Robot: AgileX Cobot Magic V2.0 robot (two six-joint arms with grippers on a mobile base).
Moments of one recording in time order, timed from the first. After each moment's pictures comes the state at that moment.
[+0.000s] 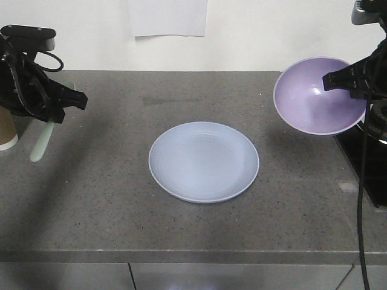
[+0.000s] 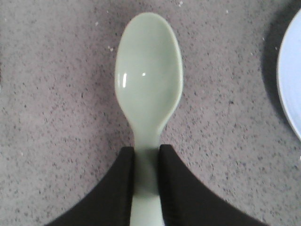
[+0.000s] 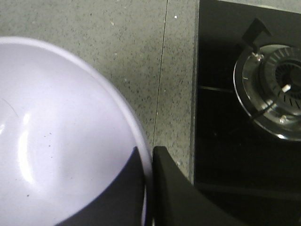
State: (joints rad) left arm -0.19 1.65 -1.58 0.03 1.11 -0.07; right arm 0.10 1.46 -1.45 -0.11 0.94 0.04
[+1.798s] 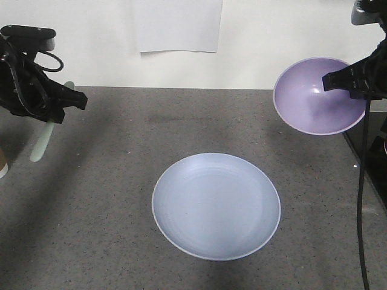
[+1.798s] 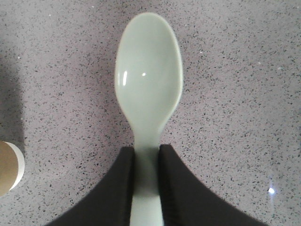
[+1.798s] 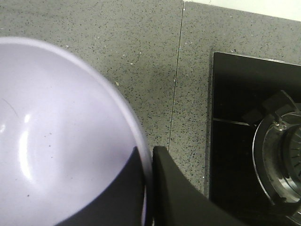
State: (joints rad) left arm -0.19 1.65 -1.58 0.03 1.11 -0.07; right arm 0.10 1.46 -1.45 -0.11 0.94 0.04
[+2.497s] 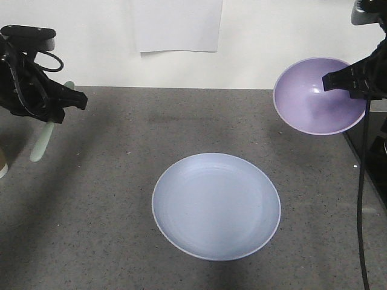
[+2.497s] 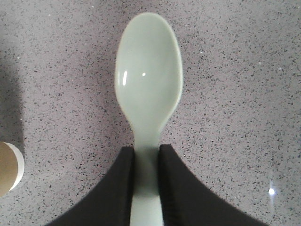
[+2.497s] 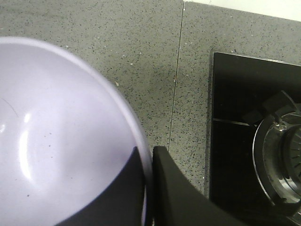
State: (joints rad) left arm -0.19 1.65 -1.58 0.03 1.11 -0.07; right arm 0.10 1.46 -1.45 -0.11 0.94 0.04
